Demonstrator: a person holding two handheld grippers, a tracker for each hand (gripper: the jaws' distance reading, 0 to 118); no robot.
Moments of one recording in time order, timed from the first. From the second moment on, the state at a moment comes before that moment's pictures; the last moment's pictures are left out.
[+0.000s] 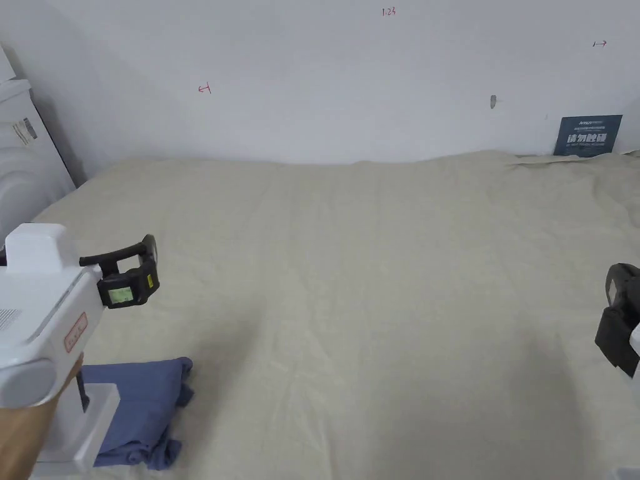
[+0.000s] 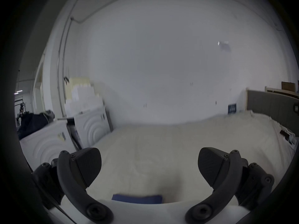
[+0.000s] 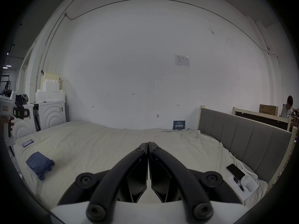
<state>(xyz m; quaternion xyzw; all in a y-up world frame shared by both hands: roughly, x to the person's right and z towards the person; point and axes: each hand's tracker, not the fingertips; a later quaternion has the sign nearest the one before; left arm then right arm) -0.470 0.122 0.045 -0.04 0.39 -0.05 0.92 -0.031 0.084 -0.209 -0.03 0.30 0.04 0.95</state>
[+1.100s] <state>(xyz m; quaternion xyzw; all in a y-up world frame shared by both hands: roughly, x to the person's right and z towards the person) -0.302 0.032 -0.047 0.03 0.32 -0.06 0.94 -0.004 0.076 -0.205 0.01 0.27 0.03 0.96</state>
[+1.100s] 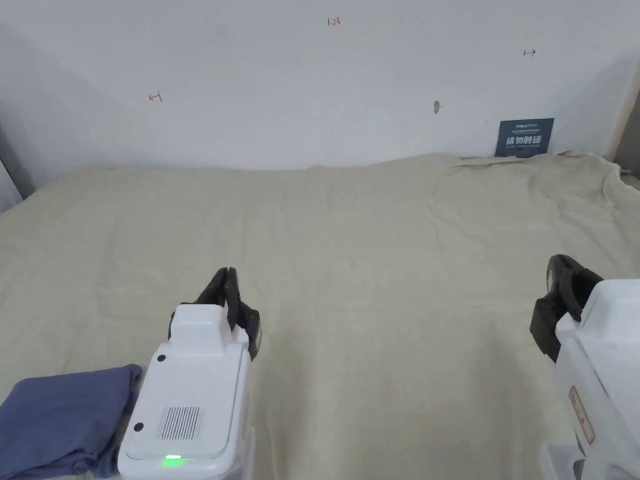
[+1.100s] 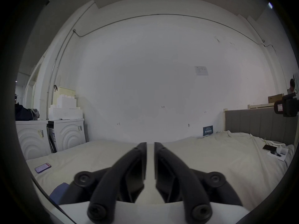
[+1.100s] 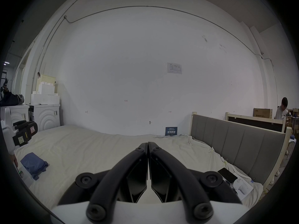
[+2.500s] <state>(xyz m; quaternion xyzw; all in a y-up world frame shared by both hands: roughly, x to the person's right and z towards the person) -0.312 0.036 -0.042 0.00 0.32 -0.05 0.94 -0.007 0.079 -0.198 0.01 0.28 0.04 0.96</state>
